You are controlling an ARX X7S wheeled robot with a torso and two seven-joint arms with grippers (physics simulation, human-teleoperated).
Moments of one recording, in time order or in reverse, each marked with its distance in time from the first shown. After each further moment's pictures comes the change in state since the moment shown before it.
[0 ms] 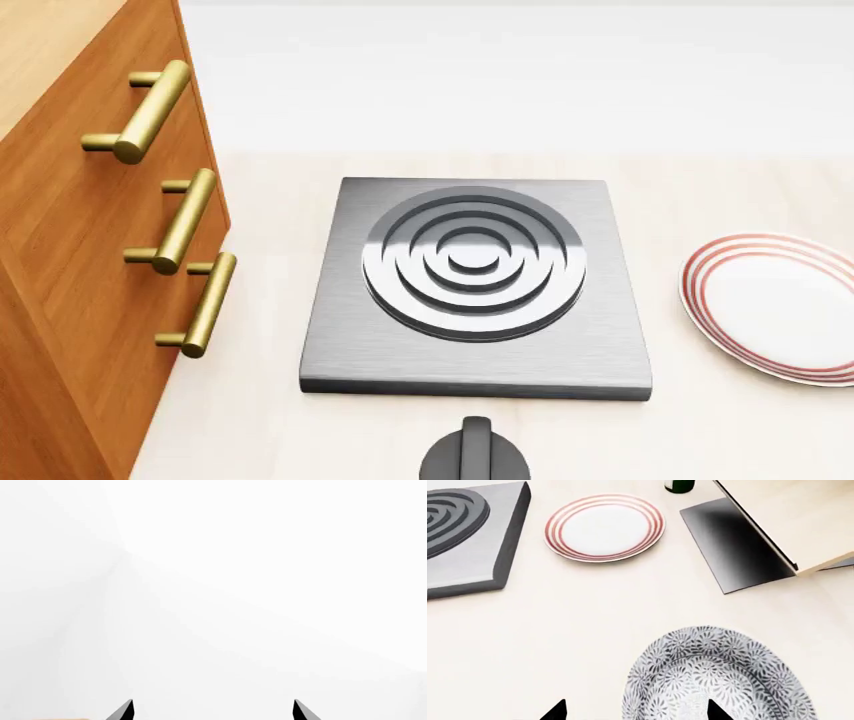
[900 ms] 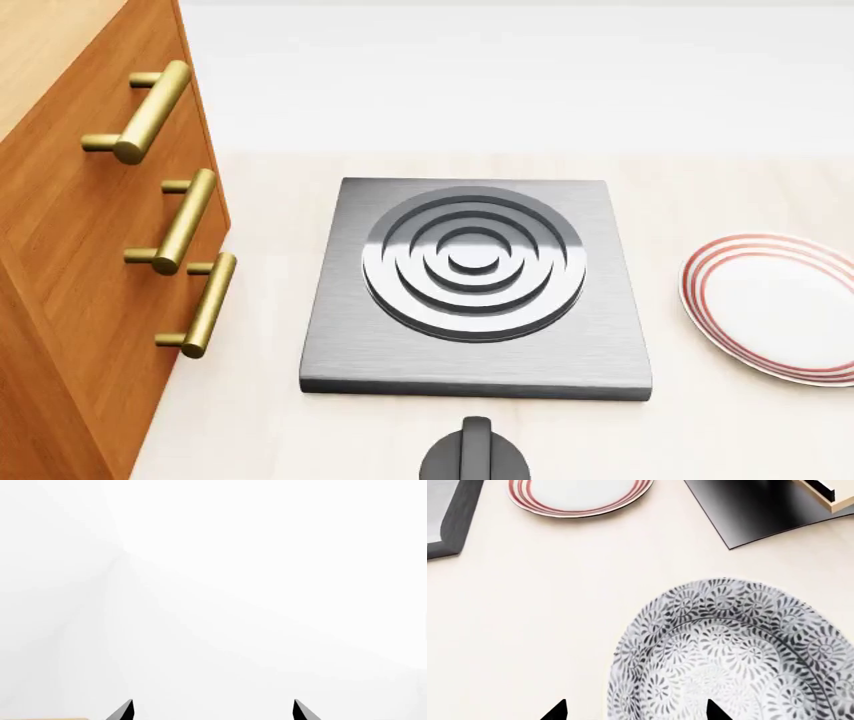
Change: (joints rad) left arm 0.002 -0.010 0.015 -0.004 0.003 0.009 -0.006; right arm 0.076 -0.060 -0.189 0.143 -0.105 -0.088 0.047
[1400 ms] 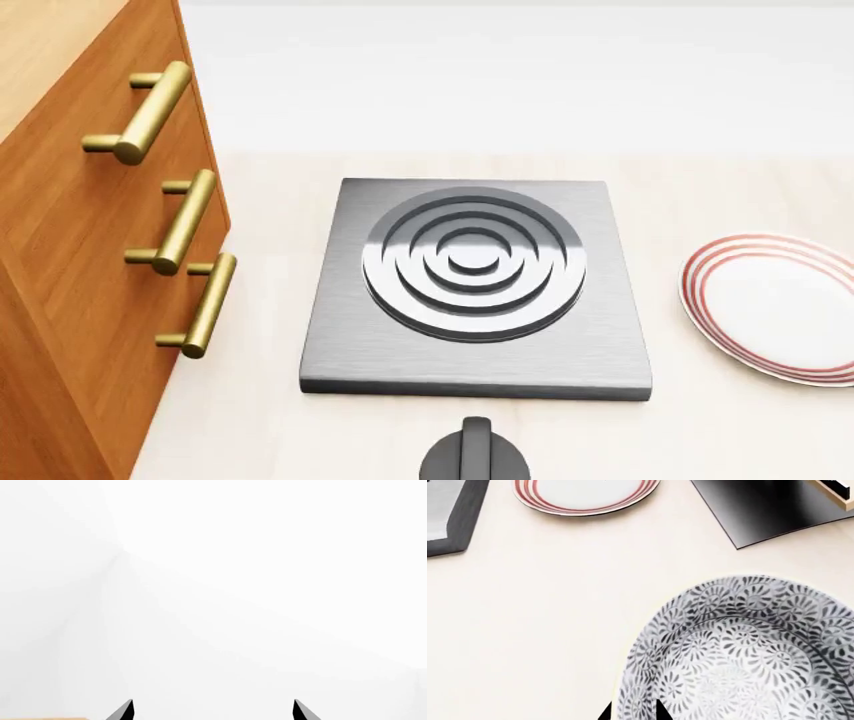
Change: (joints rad) left arm 0.002 -0.004 0.009 -0.002 0.003 0.007 -0.003; right arm -0.010 -0.015 -0.024 0.007 -0.009 -0.046 -0.003
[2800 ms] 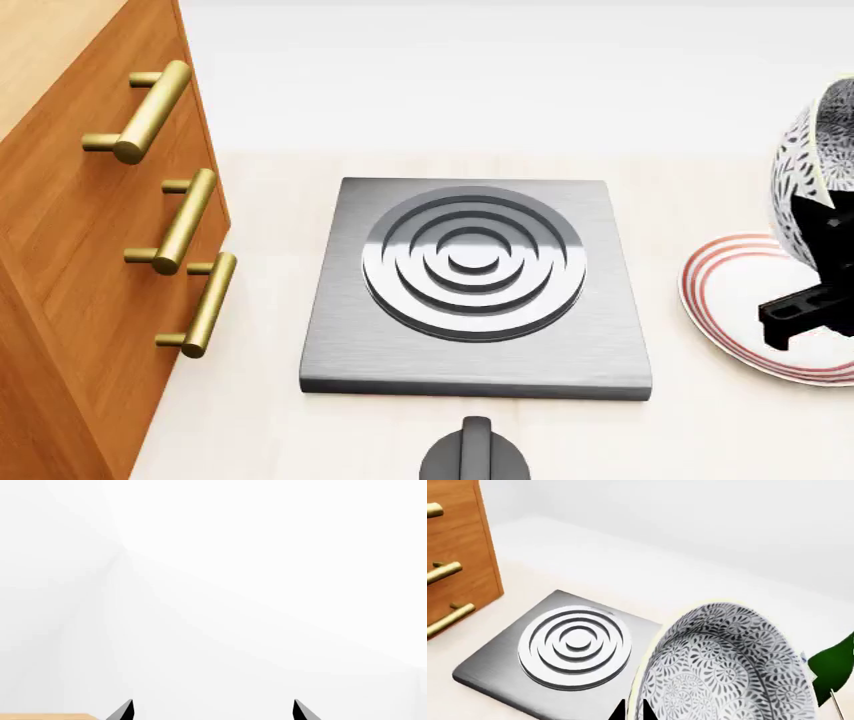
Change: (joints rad) left arm 0.009 -0.008 0.015 -0.015 0.003 0.024 -0.004; right arm 1.102 0.228 -0.719 -0.035 0.203 0.203 -0.089
